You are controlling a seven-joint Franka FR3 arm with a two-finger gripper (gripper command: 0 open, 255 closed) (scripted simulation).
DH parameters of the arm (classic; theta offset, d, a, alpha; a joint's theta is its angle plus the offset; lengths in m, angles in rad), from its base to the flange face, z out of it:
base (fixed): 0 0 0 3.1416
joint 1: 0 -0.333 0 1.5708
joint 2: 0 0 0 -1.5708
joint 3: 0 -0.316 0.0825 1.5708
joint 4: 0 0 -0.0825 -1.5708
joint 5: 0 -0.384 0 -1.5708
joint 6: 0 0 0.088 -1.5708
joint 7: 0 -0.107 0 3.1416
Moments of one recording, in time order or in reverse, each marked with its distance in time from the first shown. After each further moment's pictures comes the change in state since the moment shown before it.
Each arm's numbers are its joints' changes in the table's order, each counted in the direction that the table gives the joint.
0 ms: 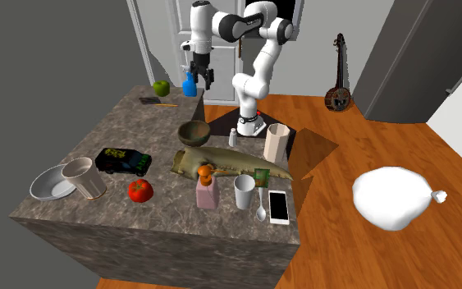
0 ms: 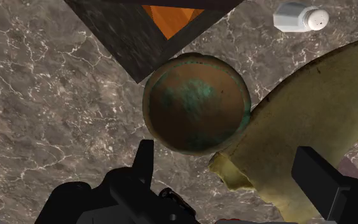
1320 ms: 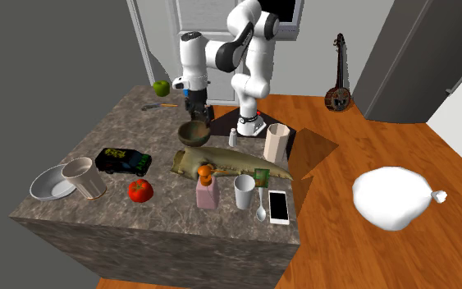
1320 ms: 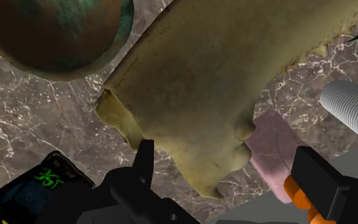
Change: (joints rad) arm -0.136 0.526 -0.173 -0.248 -0.163 0.261 -0.166
